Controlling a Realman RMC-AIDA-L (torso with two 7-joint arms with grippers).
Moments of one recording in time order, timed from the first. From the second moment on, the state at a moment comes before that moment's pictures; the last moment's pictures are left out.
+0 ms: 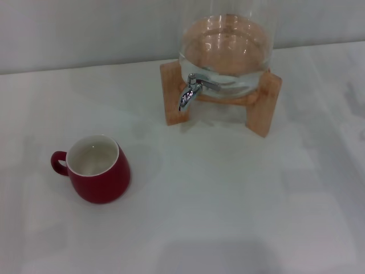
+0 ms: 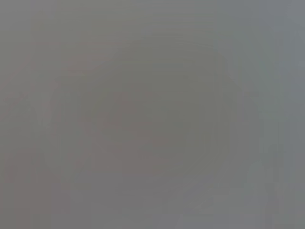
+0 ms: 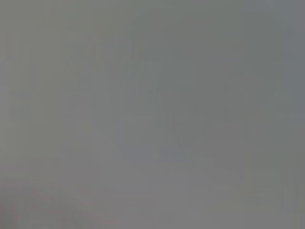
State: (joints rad) left arm -0.34 -2.08 1.95 0.10 -0.79 1.39 -0.13; right arm 0.44 2.02 0.07 0.06 -1.23 -1.39 0.29
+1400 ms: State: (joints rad) left arm -0.25 -2.09 1.94 0.10 -0.40 1.36 -0.17; right arm 0.43 2.02 0.04 0.10 -1.26 -1.38 0.29
